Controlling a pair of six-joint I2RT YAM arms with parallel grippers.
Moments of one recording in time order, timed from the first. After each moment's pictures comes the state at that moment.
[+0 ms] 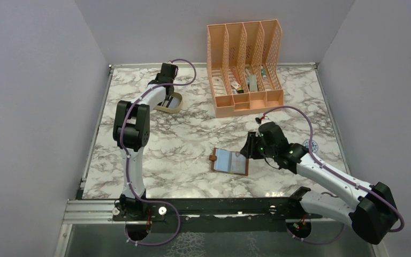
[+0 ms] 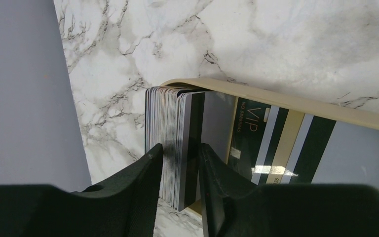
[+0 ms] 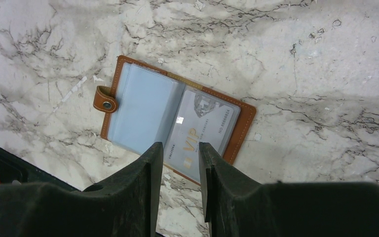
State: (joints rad) left arm -0.21 2.16 1.65 -0.35 -0.52 0.31; right arm 0.66 1.03 0.60 -0.33 0.01 0.56
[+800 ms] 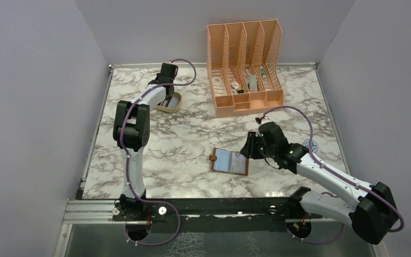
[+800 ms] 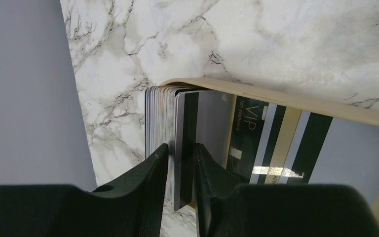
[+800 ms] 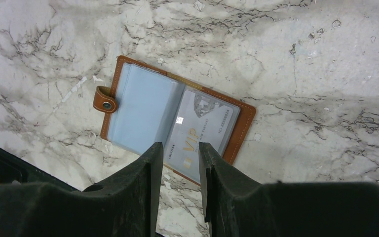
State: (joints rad) left arm -0.21 2.16 1.65 -0.34 -0.54 0.32; right arm 0.66 1.03 0.60 -0.33 0.01 0.56
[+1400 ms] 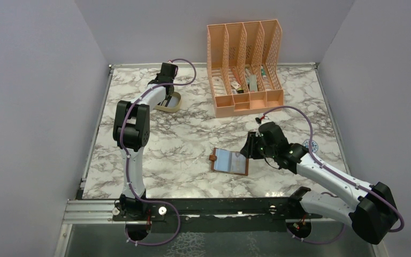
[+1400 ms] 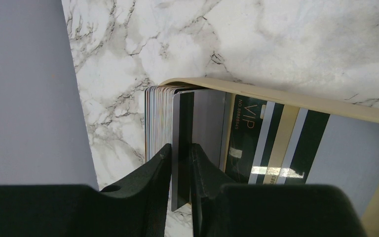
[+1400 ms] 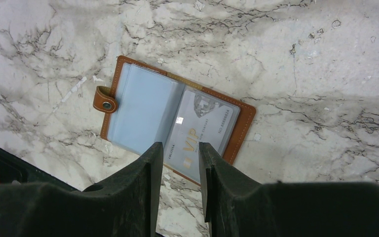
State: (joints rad) left arm -0.21 2.16 1.66 -0.34 -0.54 0.33; right arm 0.66 1.03 0.60 -0.33 0.01 0.56
